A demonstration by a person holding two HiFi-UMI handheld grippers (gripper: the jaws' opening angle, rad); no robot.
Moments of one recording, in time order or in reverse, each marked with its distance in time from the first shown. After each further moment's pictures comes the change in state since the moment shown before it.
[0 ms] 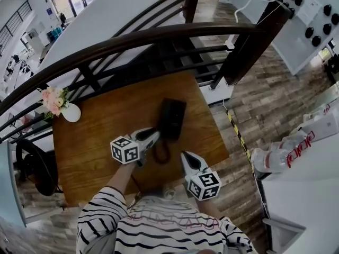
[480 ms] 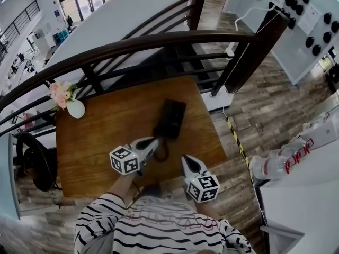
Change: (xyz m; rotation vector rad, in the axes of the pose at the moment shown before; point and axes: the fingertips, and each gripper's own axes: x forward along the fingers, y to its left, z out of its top) left arm -0.043 -0.078 -0.013 0.049 -0.066 0.020; right arm -0.047 0.015 -0.016 -0.024 -0.015 0.008
